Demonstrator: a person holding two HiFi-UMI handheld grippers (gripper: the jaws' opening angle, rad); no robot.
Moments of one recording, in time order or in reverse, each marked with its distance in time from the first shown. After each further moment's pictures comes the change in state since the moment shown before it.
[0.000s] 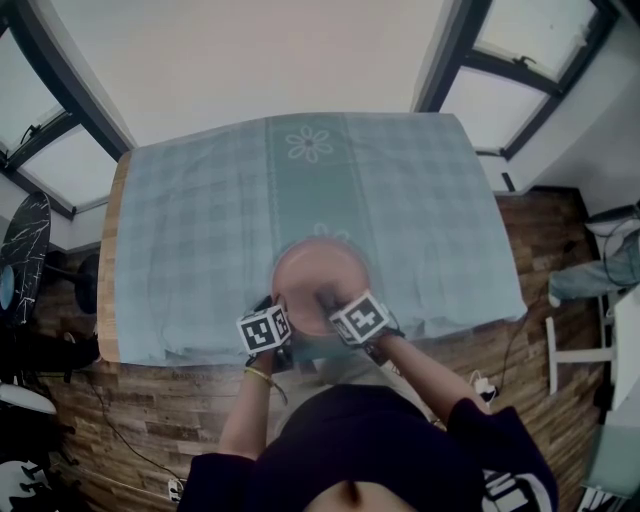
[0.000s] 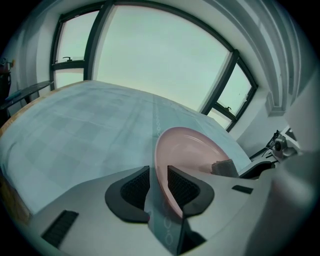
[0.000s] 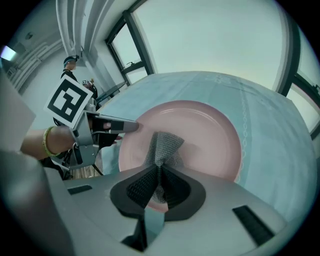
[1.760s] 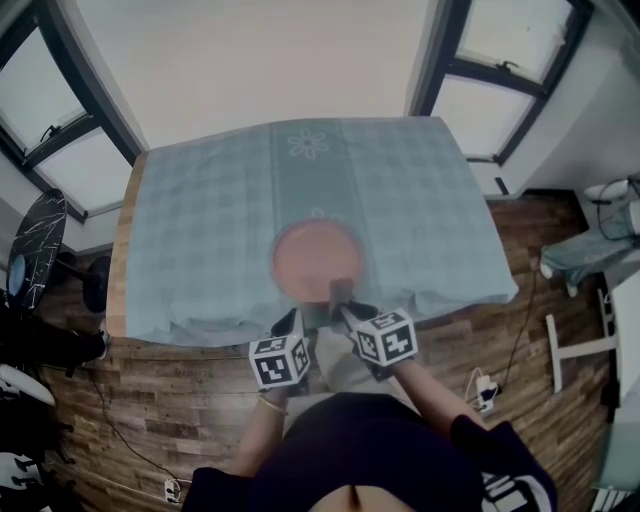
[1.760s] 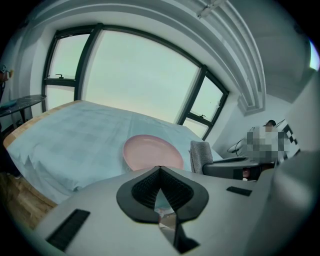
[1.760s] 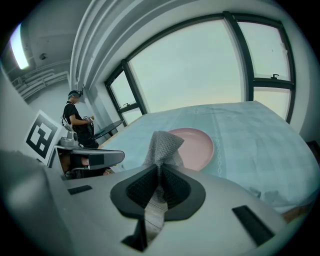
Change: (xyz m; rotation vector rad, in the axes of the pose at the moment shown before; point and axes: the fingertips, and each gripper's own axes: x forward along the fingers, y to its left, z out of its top) left arm -0.147 -0.090 -0.062 0.119 -0.167 -0.127; right arm -0.111 0.058 -0.047 0.160 -0.468 -0.071
